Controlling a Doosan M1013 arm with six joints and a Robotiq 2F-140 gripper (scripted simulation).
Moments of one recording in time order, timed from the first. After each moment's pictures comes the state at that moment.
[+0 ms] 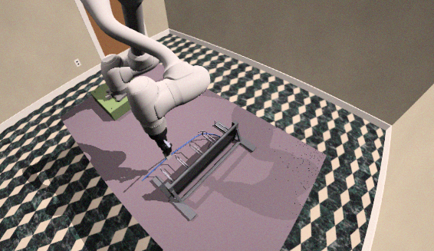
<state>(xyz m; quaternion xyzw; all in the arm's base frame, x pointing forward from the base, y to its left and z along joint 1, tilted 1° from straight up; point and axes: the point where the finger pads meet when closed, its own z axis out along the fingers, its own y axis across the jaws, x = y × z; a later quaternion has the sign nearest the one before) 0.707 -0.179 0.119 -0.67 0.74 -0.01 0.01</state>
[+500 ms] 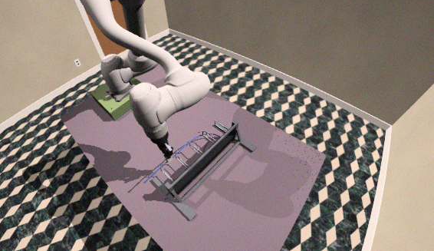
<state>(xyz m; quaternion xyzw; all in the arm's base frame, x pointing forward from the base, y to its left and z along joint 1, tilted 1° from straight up) 0.708 -0.180 0.094 -0.67 0.74 -0.01 0.01</state>
